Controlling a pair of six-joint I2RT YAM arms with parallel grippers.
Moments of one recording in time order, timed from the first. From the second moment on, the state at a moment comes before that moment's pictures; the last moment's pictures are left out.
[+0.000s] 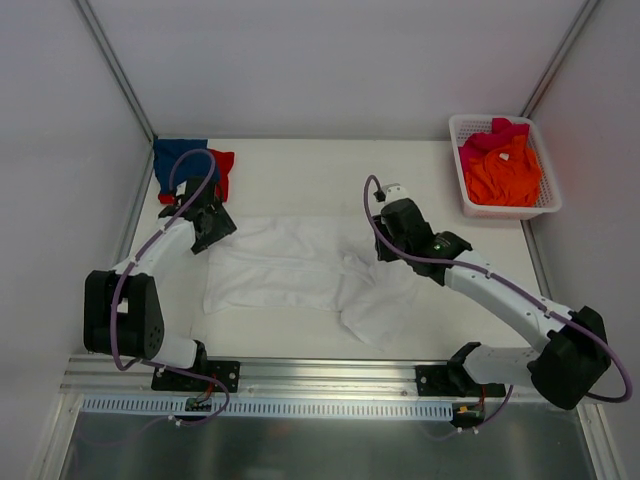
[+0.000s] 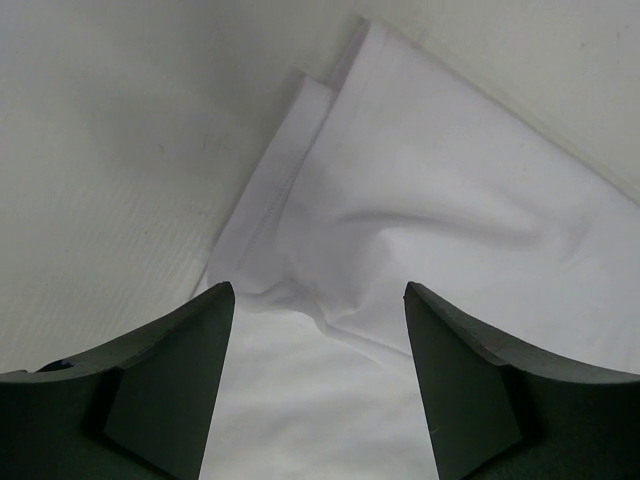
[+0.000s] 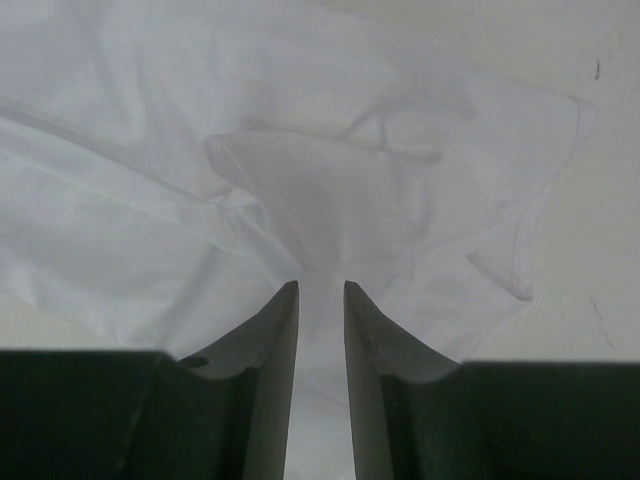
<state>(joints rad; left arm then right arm) -0.10 1.43 0.95 -0.55 -0.22 -0.65 0.71 1.23 0.94 -0.50 0.25 0.30</state>
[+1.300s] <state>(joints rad) -0.15 1.59 1.08 -0.54 -0.24 -0.62 0.77 1.45 0.91 -0.39 0.18 0.33</state>
